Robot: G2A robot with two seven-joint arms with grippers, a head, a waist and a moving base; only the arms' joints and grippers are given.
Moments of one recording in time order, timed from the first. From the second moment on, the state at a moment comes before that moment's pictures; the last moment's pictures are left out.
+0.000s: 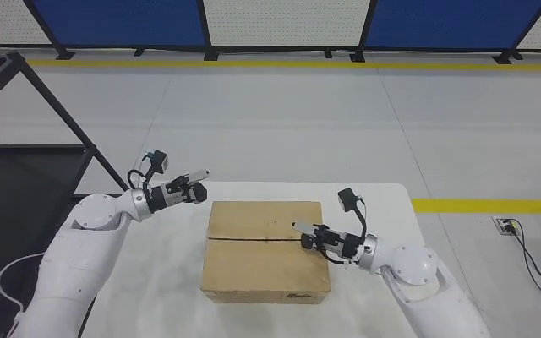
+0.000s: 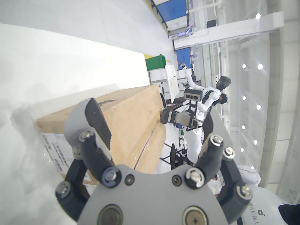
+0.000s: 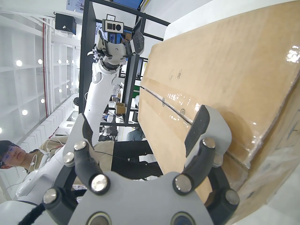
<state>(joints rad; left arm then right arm) 0.33 -1.09 -1.11 -0.64 -0.43 -0.42 -1.10 -0.82 -1.18 1.17 -1.46 0.13 -0.07 0.83</state>
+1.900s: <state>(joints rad) 0.92 -0.92 -1.46 -1.15 -0.31 -0.15 -1.03 -0.79 -1.17 1.21 -1.36 0.18 -0.08 0.88</state>
